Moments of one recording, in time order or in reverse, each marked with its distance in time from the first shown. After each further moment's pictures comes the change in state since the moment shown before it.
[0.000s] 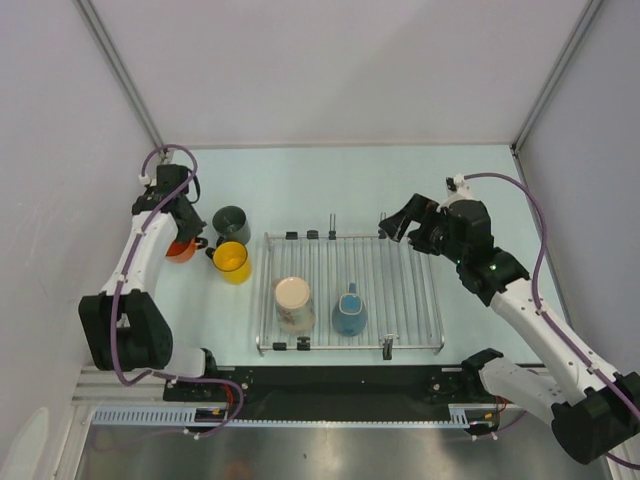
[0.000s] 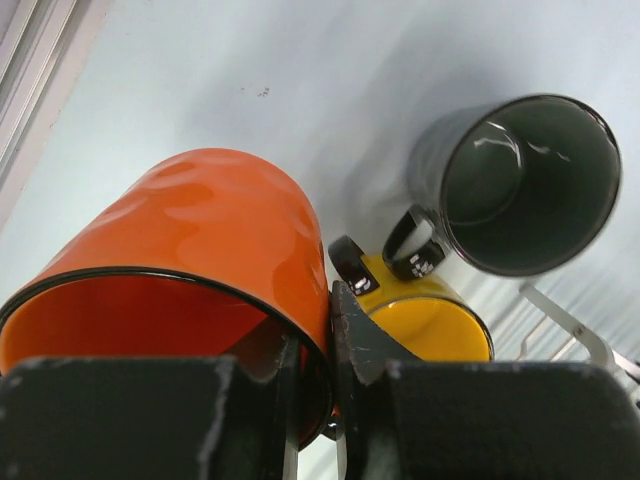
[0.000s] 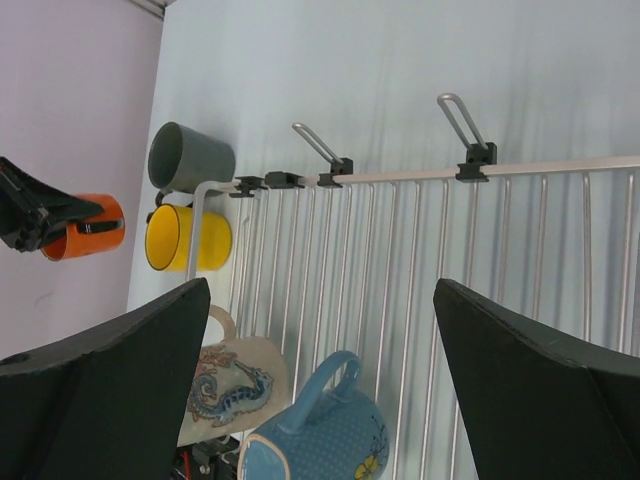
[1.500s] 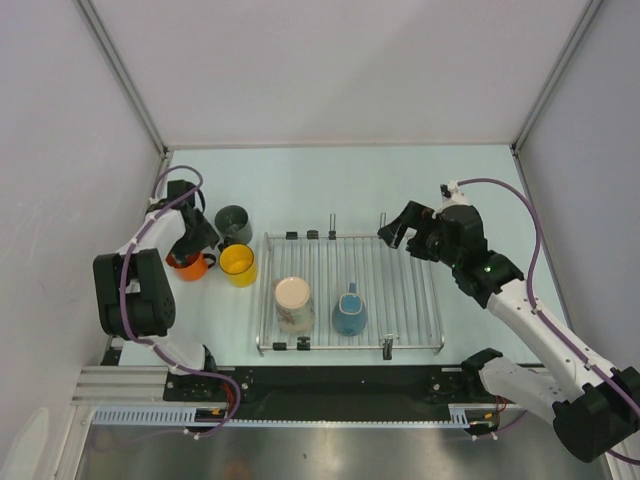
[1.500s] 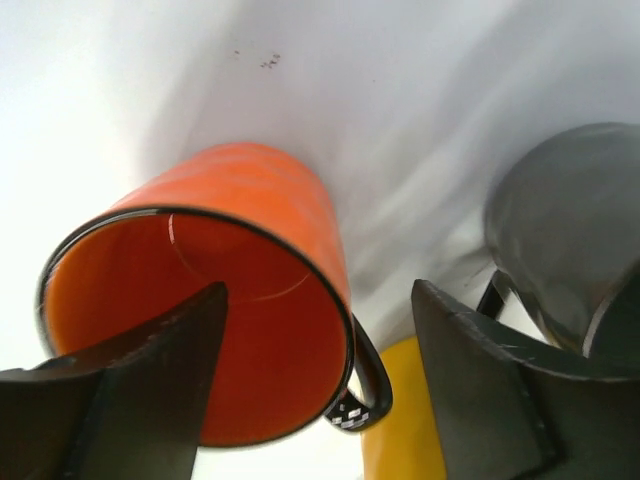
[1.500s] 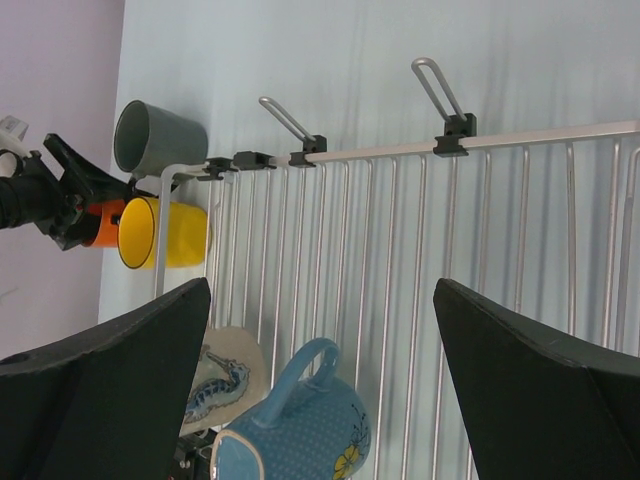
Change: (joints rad) left arm 0.067 0.233 -0.111 0.154 0.053 -0.046; right arm 0.031 0.008 -0.043 -0.012 0.040 -0.006
